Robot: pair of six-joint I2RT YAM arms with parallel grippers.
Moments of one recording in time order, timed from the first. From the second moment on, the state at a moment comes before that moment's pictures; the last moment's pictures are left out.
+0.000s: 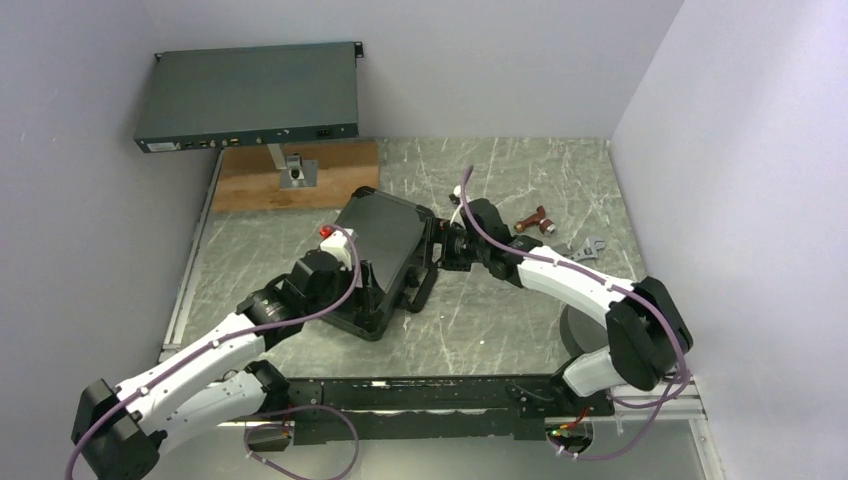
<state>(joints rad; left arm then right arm) -0.73 0.88 0.59 -0.33 -0.01 -0.57 0.66 1.46 0.89 -0.09 -0.29 0.72</state>
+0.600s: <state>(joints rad) -0.73 0.62 0.92 -0.78 -0.36 -0.41 0.66 1.11 0.87 -0.23 0.04 0.61</state>
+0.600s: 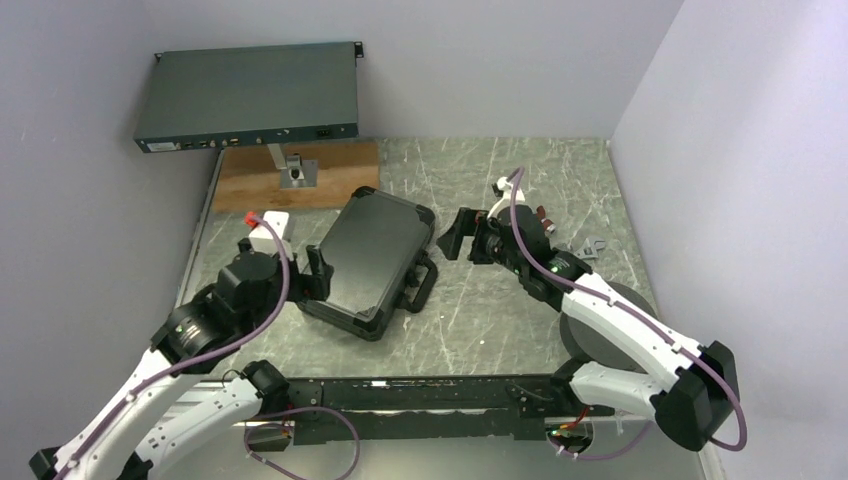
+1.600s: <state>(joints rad) -0.72 0.37 0.85 -0.88 -0.70 -0.35 0.66 0.59 0.48 -0.15 0.24 0.57</state>
